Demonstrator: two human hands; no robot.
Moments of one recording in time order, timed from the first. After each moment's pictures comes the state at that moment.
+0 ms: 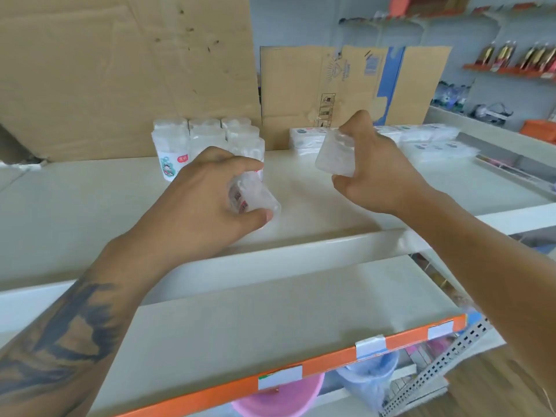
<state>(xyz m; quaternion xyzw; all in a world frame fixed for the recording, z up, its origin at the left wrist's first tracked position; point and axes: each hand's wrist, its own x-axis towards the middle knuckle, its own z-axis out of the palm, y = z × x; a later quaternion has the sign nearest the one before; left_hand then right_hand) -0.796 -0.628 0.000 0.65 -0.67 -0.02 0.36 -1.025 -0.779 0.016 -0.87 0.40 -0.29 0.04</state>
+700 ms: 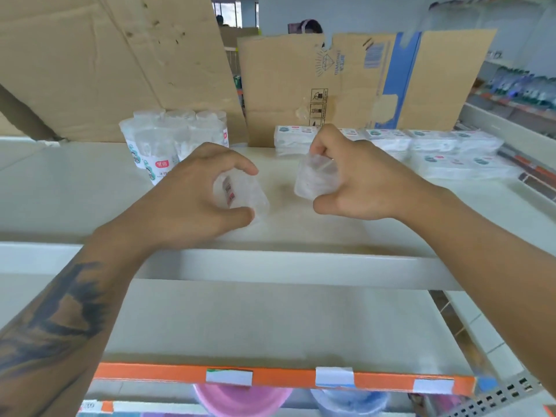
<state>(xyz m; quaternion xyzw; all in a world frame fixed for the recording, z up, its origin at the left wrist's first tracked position) -0.885 -0.676 0.003 0.72 -0.60 -0.04 0.33 -1.086 -0.845 0.029 -0.94 0.27 -0.15 0.13</state>
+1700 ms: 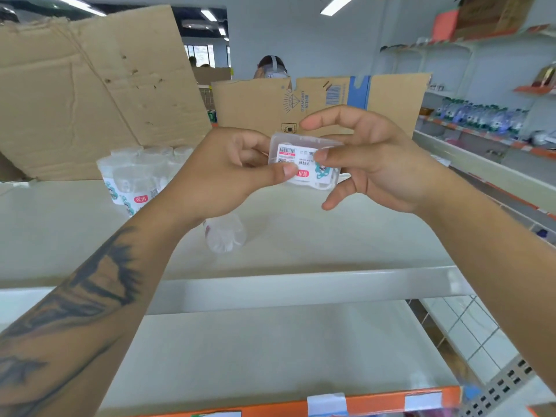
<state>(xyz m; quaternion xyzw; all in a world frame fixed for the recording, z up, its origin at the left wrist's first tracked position) -0.922 -0.730 0.052 0.57 -0.62 -0.17 0.51 -1.124 -0.848 0.073 -0.76 0.12 -0.28 0.57</state>
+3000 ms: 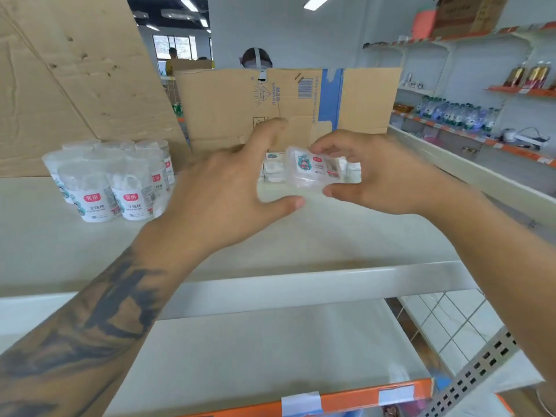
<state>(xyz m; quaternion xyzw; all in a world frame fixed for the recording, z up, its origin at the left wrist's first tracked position) -0.970 -0.750 0.031 0.71 -0.63 0.12 0.29 -1.169 -0.895 0.054 -0.94 0.23 -0.24 0.09</state>
